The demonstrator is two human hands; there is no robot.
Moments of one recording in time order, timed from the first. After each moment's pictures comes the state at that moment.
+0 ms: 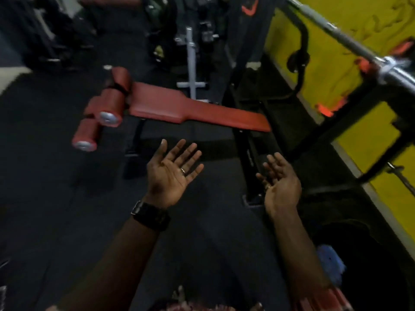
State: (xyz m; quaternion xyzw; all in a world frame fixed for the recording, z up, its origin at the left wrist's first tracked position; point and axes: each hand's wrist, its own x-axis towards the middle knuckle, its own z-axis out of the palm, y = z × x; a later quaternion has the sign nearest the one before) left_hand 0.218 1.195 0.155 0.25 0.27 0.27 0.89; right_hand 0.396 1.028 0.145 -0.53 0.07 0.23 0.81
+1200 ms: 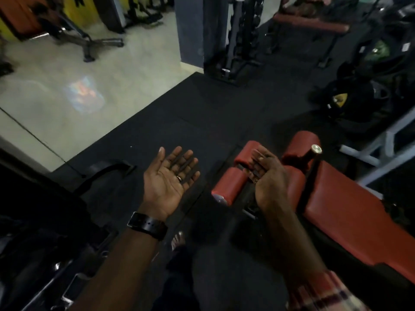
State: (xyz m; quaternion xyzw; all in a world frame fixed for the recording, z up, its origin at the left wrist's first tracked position) left_hand -0.113 1.849 0.165 0.12 0.38 0.57 0.72; right_hand 0.110 1.878 0.143 -0.51 -0.17 0.55 0.64
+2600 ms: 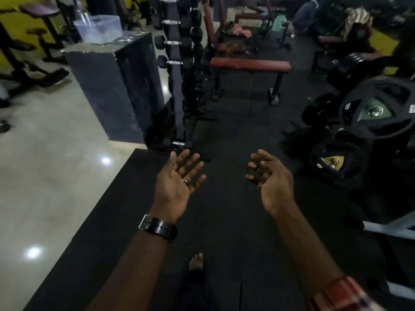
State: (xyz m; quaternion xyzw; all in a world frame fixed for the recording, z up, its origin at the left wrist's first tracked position) left_hand -0.006 2.971 0.175 0.27 0.33 0.45 0.79; right_hand 0.199 2.898 0.178 -0.52 -0.14 0.42 0.73
